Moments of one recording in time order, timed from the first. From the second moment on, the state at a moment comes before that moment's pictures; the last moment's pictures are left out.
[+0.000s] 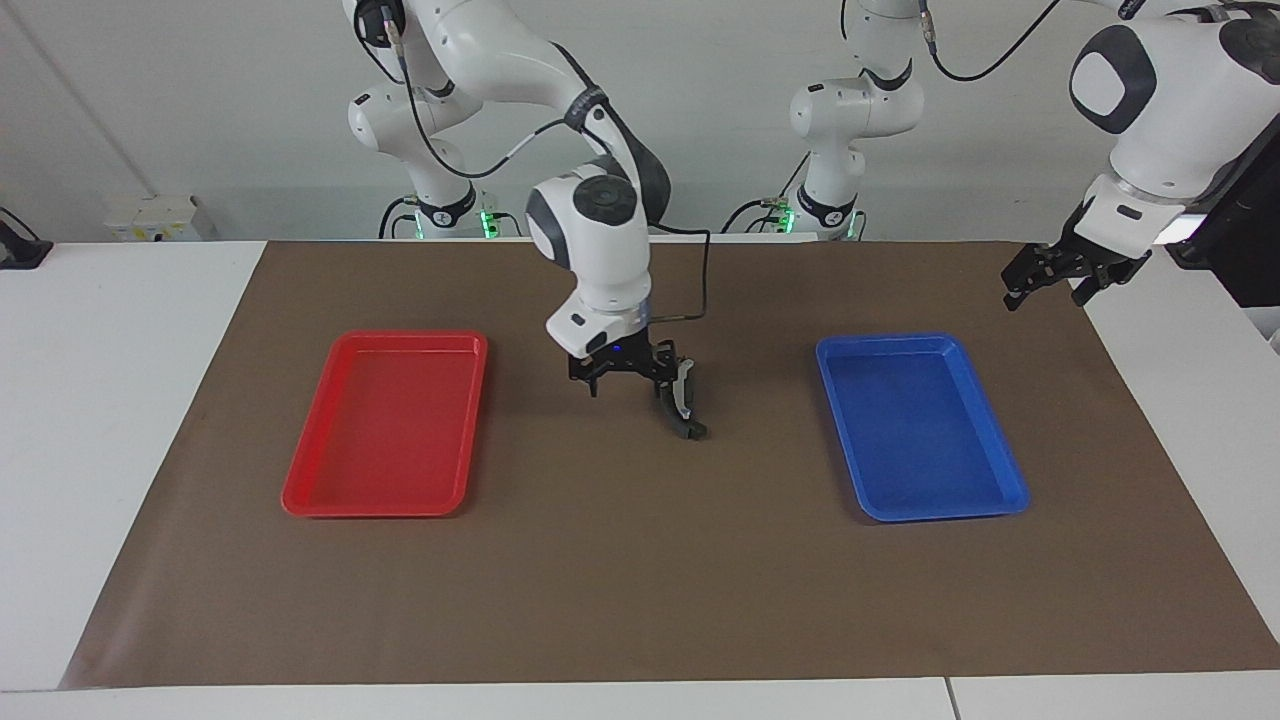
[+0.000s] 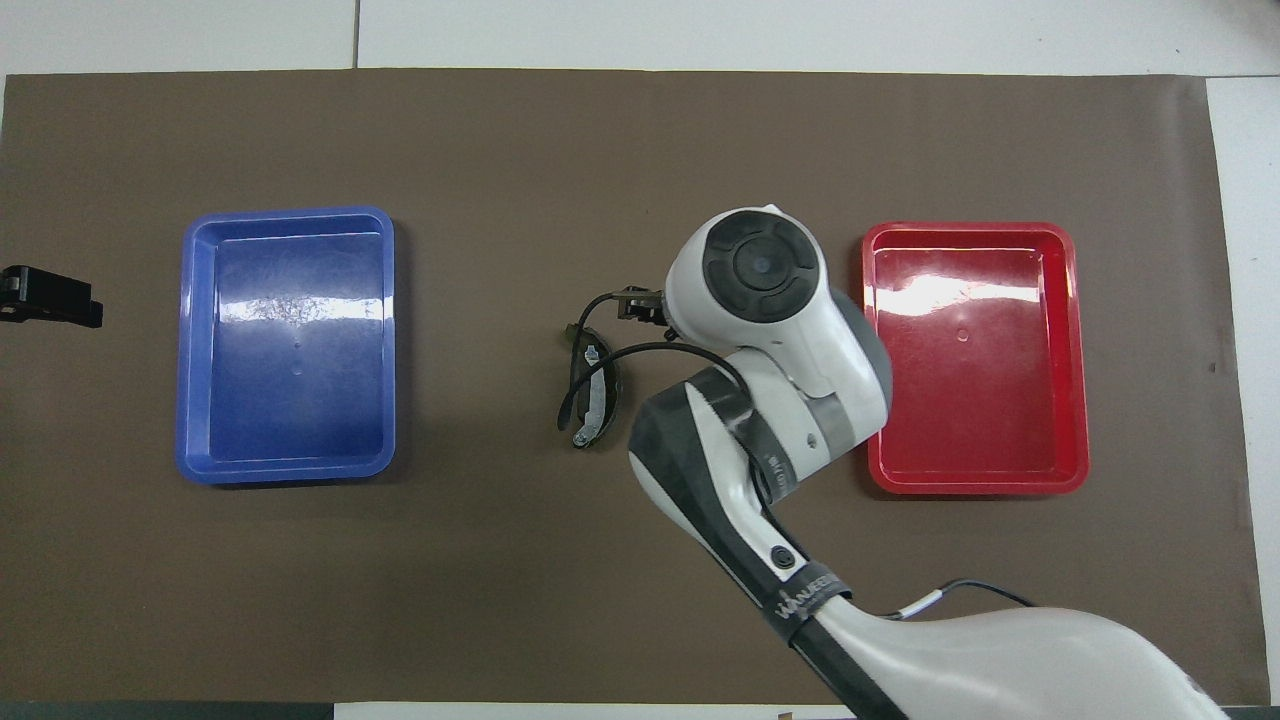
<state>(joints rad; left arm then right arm) 0.03 -0.02 0.03 -1.72 0.03 1.69 0.09 0.57 0.27 -0.10 -1.72 0.03 2.10 0.63</state>
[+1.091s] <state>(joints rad) 0.03 -0.02 0.04 -1.72 0.03 1.69 0.09 0.08 -0.03 -0.10 -1.78 -0.03 1.69 0.18</state>
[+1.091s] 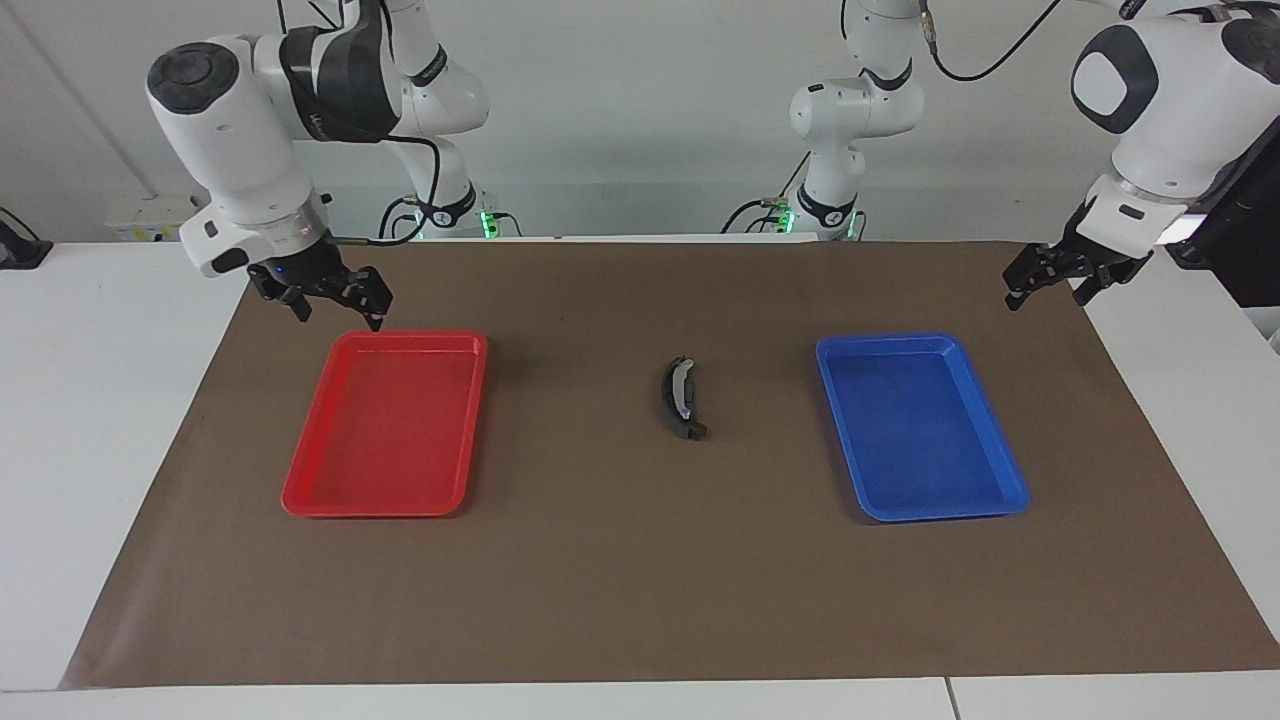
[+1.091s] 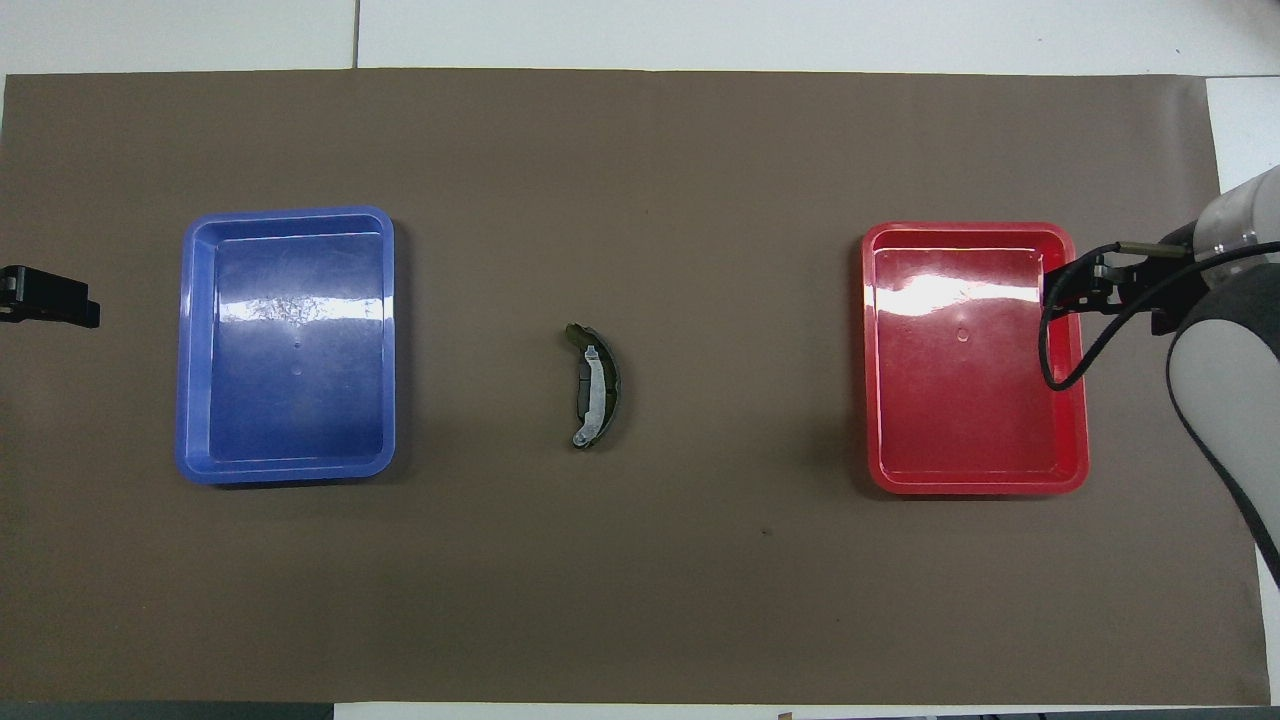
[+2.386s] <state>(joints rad) 0.03 -0.02 0.04 -1.72 0.03 1.69 0.09 0.02 -0.04 -0.03 -1.62 -0.03 1.53 0.11</state>
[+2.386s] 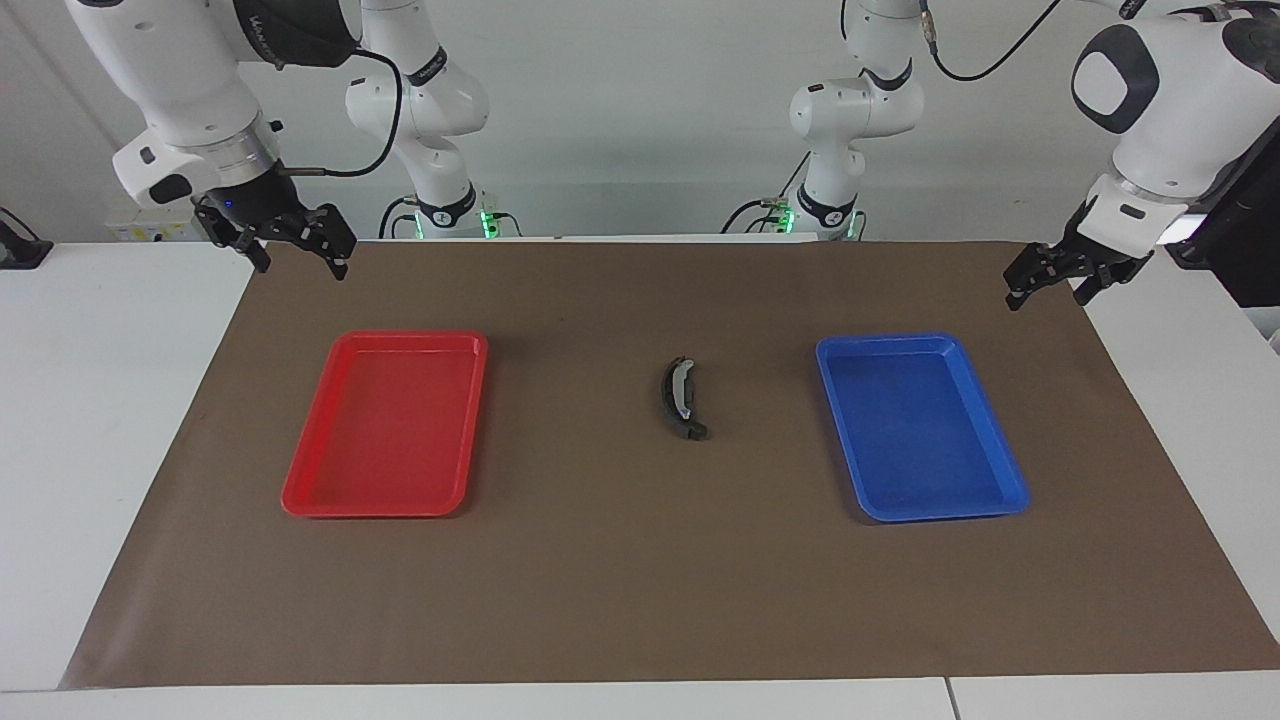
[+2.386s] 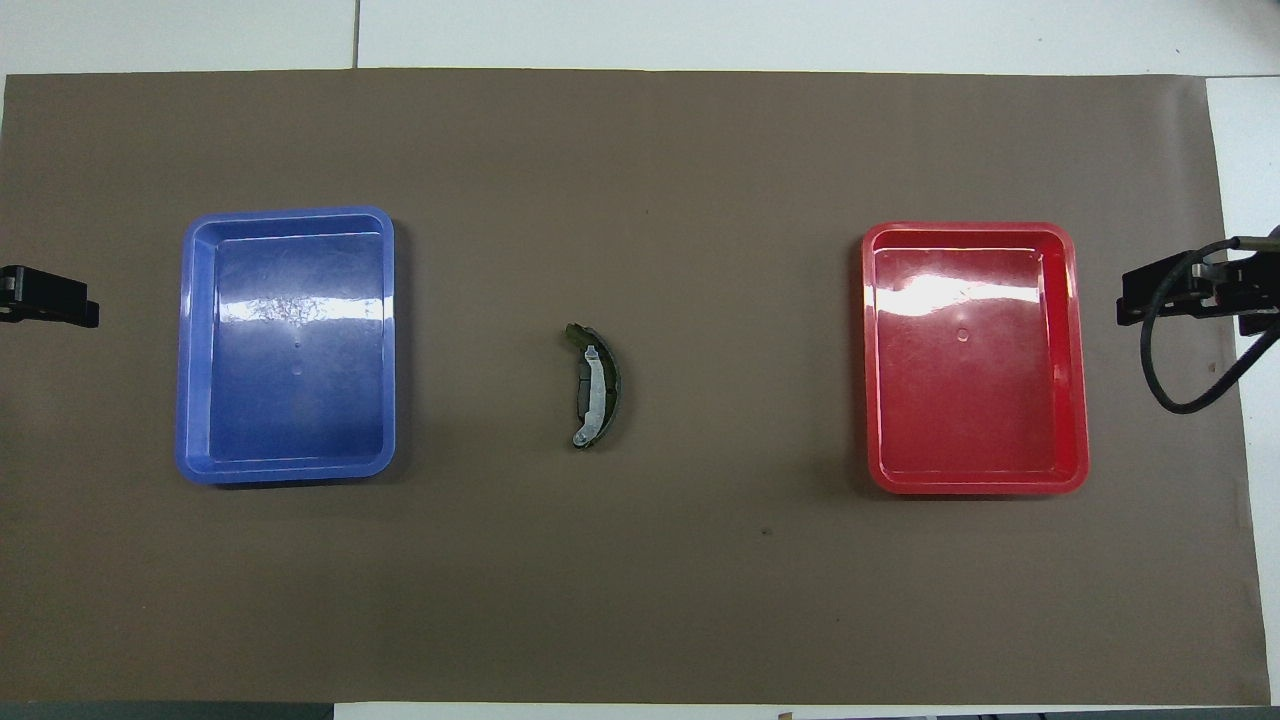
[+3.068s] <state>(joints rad) 0.03 -0.02 0.04 -1.72 0.03 1.69 0.09 0.02 -0.04 -0.02 -1.59 -0.03 1.50 0.11</state>
